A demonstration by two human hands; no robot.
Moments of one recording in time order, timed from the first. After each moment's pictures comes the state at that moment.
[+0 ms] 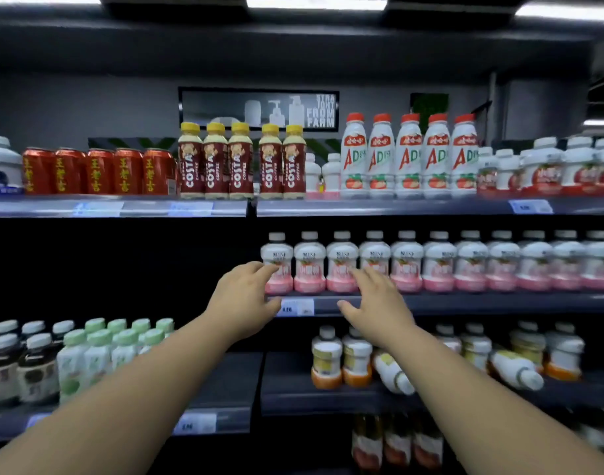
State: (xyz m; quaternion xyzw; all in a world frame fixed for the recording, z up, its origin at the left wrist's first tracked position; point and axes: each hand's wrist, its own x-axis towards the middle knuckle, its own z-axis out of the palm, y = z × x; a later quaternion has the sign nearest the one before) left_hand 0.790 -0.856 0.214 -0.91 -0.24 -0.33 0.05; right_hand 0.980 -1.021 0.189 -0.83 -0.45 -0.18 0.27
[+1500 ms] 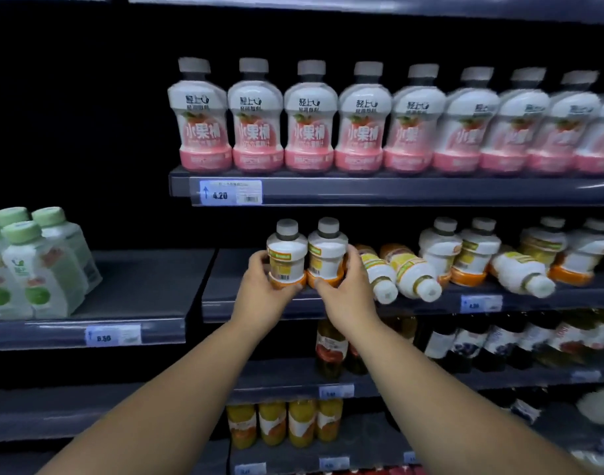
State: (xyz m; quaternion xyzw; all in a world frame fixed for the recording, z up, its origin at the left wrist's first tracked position) left_hand 0.965 -0.851 -0.015 -0.78 -0.32 -0.34 -0.42; right_hand 1.083 -0.957 -0.024 -0.76 -0.32 0.04 0.56
